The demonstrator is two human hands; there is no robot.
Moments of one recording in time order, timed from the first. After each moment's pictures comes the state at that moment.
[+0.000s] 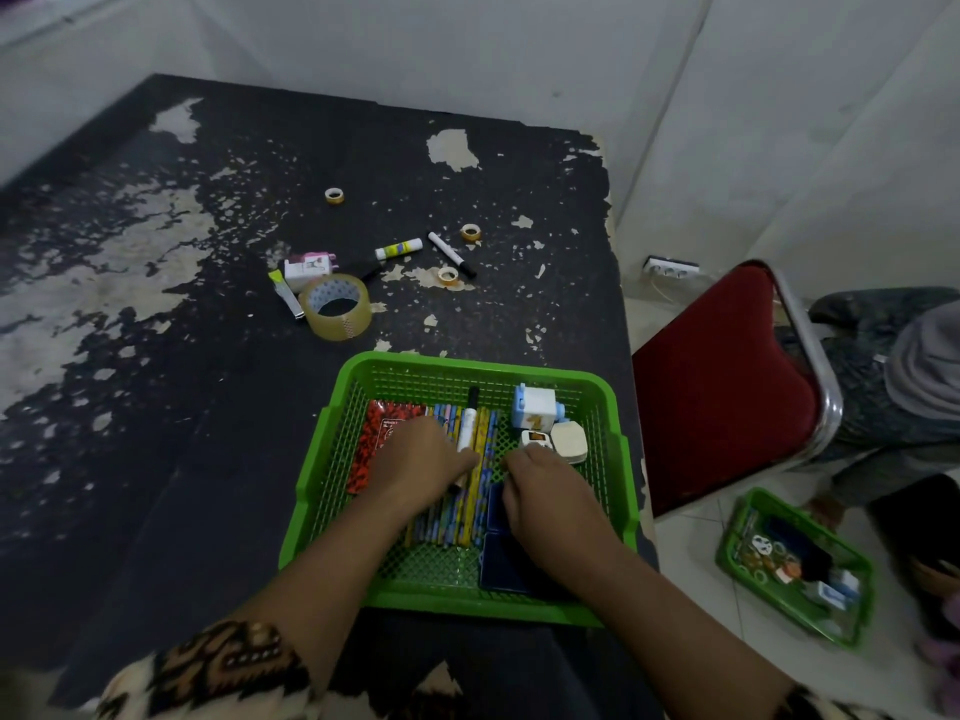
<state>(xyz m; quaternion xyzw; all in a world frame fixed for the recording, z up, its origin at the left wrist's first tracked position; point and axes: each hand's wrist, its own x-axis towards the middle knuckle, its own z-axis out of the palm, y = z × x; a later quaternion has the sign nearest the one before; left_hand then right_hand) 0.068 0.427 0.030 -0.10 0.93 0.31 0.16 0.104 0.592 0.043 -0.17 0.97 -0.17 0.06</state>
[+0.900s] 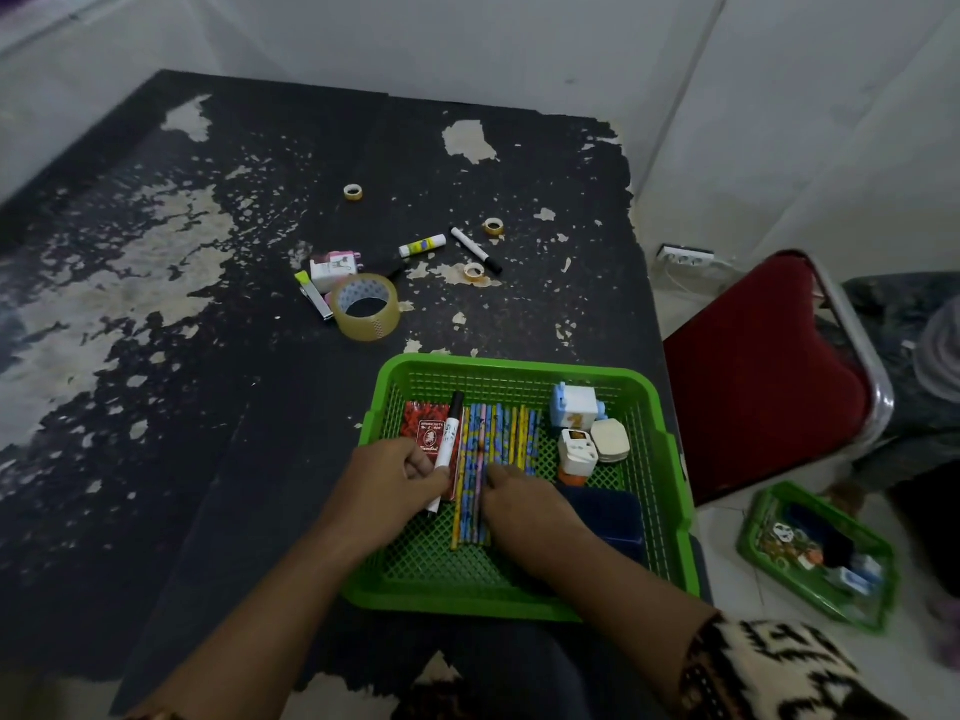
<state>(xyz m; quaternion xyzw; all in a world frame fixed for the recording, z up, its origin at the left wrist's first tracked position) 0.107 0.348 0.053 -0.07 0.91 0.40 0.12 0.095 0.522 0.026 -0.30 0.93 0.02 0.20</state>
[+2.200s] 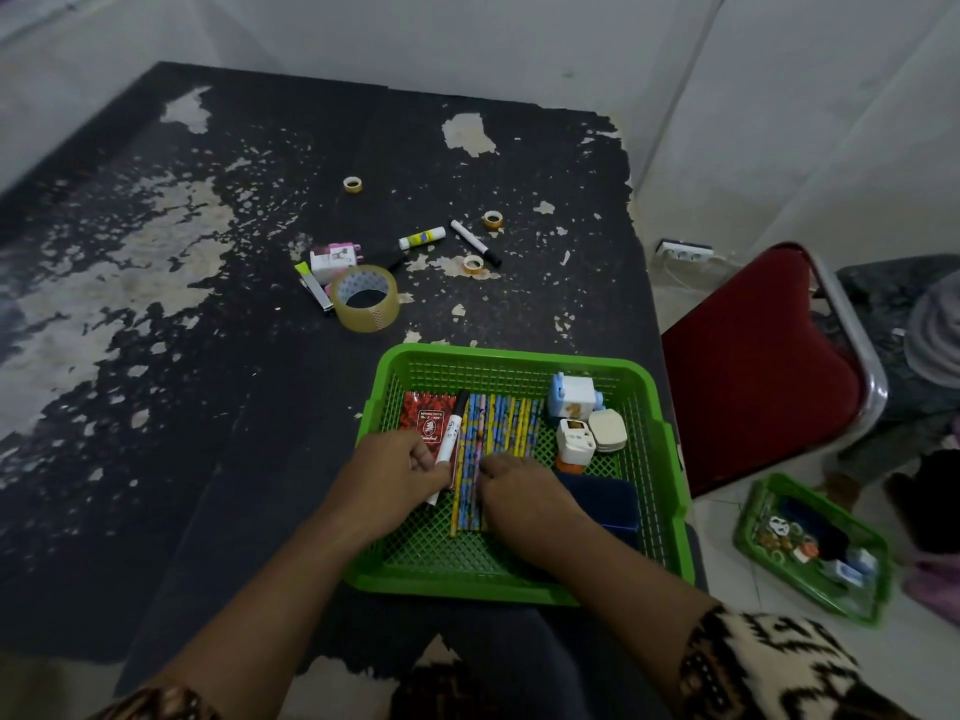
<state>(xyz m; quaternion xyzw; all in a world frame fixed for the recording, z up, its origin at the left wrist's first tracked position) 0.109 0.350 0.049 -0.07 0.91 0.38 0.14 0.097 0.527 0.012 -0.33 0.93 0.00 0.14</state>
